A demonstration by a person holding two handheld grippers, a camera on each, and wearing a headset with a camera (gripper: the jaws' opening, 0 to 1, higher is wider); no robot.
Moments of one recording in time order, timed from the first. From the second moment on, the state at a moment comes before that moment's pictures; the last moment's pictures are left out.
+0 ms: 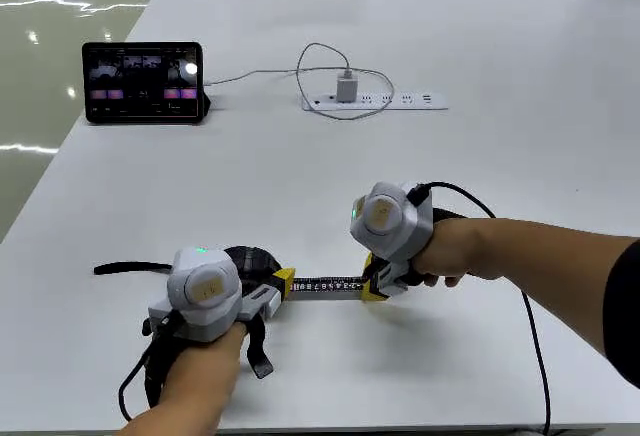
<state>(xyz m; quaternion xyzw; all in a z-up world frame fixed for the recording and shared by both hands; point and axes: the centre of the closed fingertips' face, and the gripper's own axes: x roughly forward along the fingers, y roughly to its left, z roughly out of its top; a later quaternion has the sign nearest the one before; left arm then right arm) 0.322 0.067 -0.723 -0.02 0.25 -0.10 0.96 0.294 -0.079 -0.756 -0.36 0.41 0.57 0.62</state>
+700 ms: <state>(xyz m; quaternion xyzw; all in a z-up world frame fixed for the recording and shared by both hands) 0.322 0.066 -0.723 -0.01 0.25 -0.10 0.96 0.295 -0.069 -0.757 -0.37 0.41 0.58 0.60</state>
